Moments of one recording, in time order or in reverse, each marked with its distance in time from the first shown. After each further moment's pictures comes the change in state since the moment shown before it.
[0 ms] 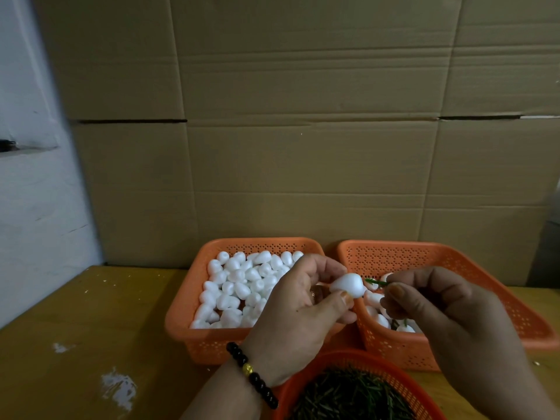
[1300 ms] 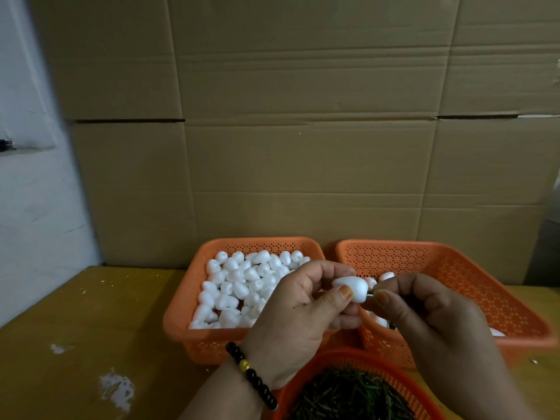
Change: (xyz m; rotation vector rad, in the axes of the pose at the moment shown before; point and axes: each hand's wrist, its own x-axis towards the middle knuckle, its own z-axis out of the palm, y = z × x) left_hand -0.003 0.007 0.005 -0.188 -0.006 -0.070; right_hand -0.002 0.010 0.010 -0.154 -0.003 -0.142
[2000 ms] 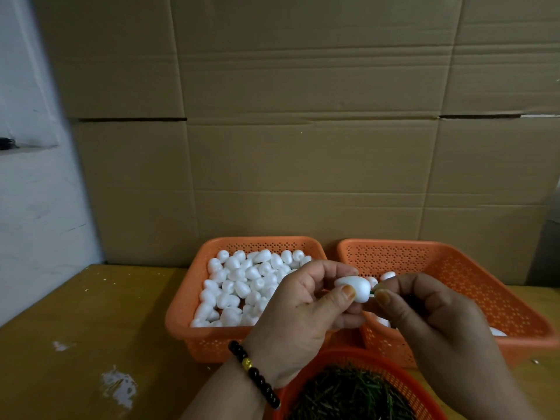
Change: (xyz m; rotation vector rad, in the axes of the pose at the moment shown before) left_hand -0.001 0.002 0.001 -0.005 -0.009 -0.014; right_hand 0.000 0.000 0.001 0.081 -0.032 0.035
